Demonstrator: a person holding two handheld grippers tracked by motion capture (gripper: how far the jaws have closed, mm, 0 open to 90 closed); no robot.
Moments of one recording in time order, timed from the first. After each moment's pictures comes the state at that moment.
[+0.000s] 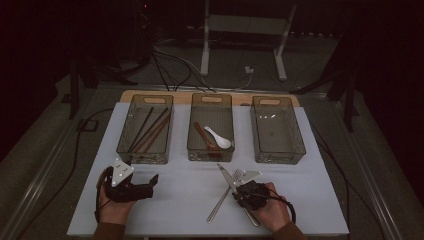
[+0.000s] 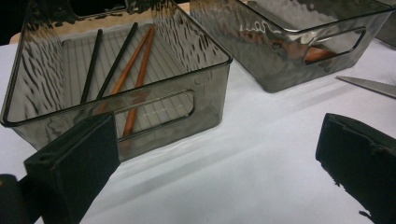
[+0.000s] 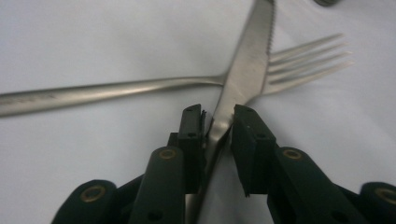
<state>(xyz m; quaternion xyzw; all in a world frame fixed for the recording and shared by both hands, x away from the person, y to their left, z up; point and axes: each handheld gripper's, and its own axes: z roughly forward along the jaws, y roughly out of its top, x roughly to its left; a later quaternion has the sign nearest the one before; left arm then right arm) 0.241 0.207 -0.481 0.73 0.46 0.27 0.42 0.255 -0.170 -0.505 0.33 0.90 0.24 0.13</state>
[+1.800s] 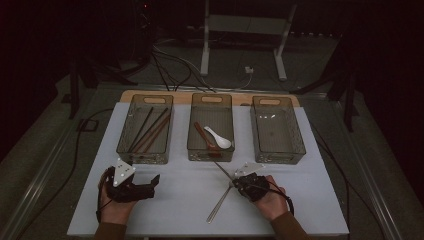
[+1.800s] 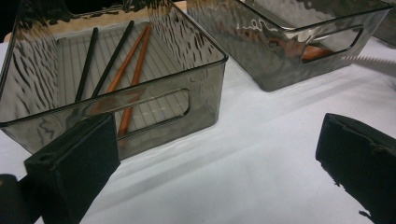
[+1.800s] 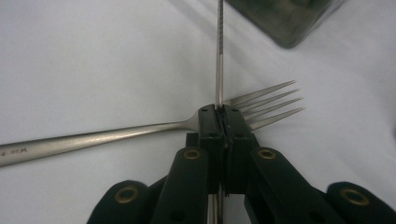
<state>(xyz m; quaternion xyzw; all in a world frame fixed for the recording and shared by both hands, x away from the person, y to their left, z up) 0.241 0.203 -0.482 0.74 0.46 0.26 0.42 0.271 -0.171 -0.499 0.35 0.88 0.29 0.15</state>
